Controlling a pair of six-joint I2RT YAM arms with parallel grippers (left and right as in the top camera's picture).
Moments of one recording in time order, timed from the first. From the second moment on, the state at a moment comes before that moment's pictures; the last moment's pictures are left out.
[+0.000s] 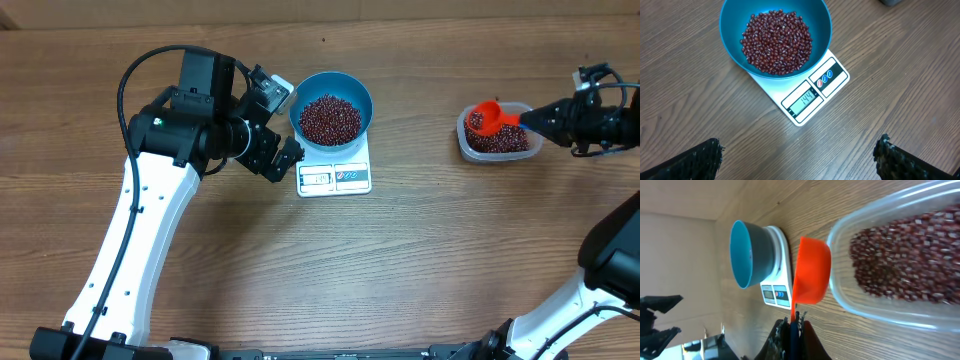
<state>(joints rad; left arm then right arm) -0.23 1.53 1.51 -1.03 0.36 0.33 -0.51 2.01 1.76 -1.36 -0.95 -0.31</state>
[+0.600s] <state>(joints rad) -0.23 1.53 1.51 -1.03 0.36 0.33 -0.11 1.93 1.84 -1.18 -0.90 -0.19</state>
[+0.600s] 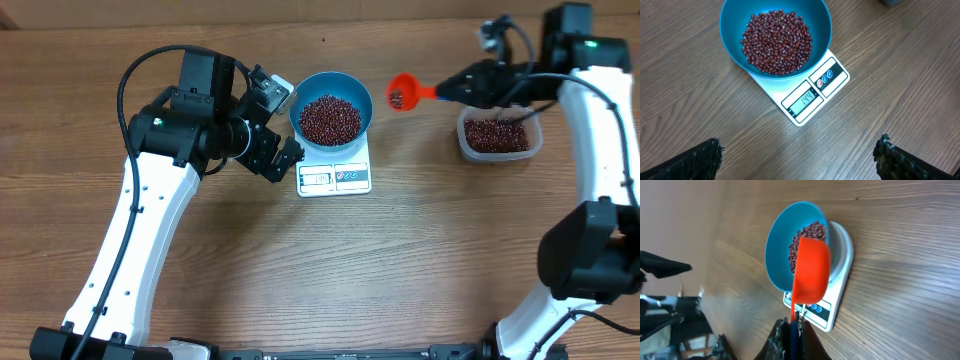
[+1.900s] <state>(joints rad) -0.23 1.53 1.51 -1.03 0.36 0.33 0.51 1.93 2.00 -1.08 0.19 -0.07</state>
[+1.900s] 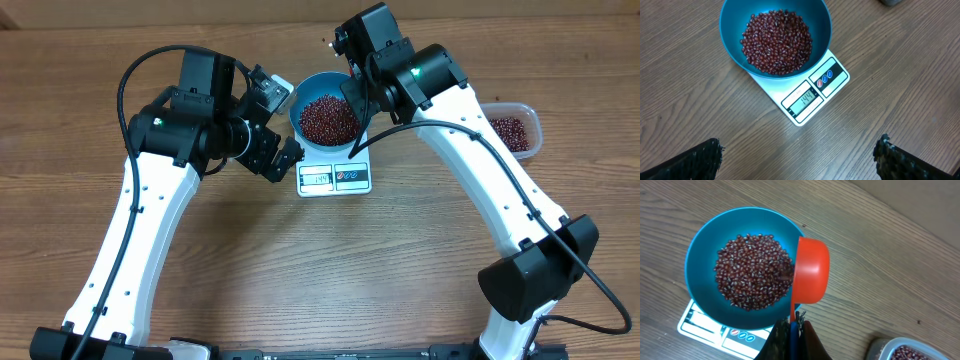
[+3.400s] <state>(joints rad) -0.23 1.53 1.51 -1.03 0.36 0.33 0.51 1.93 2.00 -1.07 0.14 -0.07</state>
